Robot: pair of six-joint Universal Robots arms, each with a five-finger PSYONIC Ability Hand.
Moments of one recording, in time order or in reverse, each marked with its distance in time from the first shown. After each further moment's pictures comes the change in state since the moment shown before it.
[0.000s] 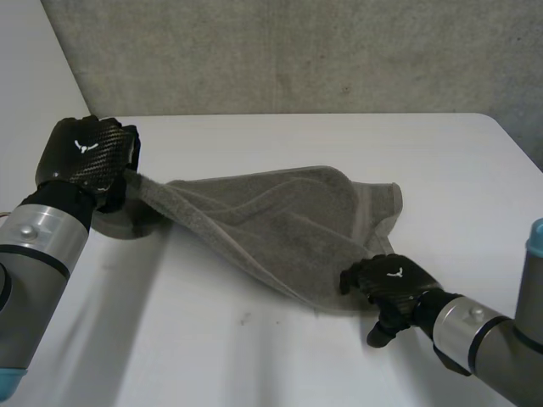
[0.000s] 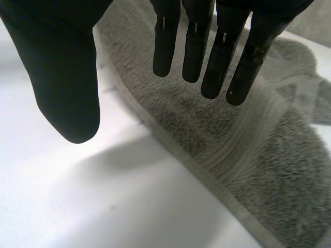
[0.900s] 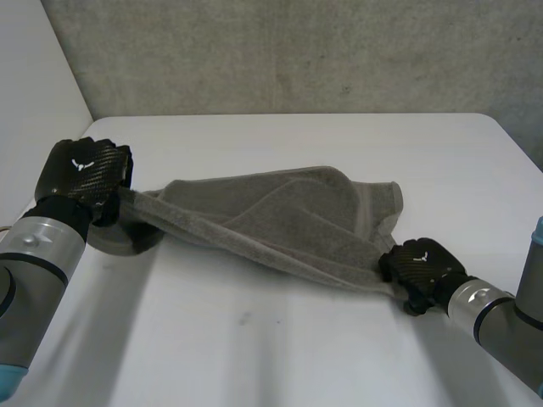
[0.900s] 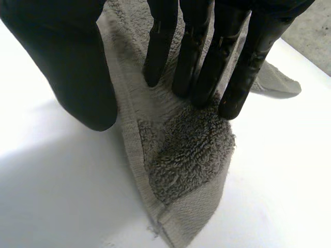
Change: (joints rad) left arm 0.050 -0.039 -0.036 0.000 0.005 0.000; right arm -0.116 0.140 -0.045 -0.140 0.072 -0.240; left_hand 0.000 0.000 0.000 0.000 0.000; right_hand 0.193 0.274 0.266 0.270 0.230
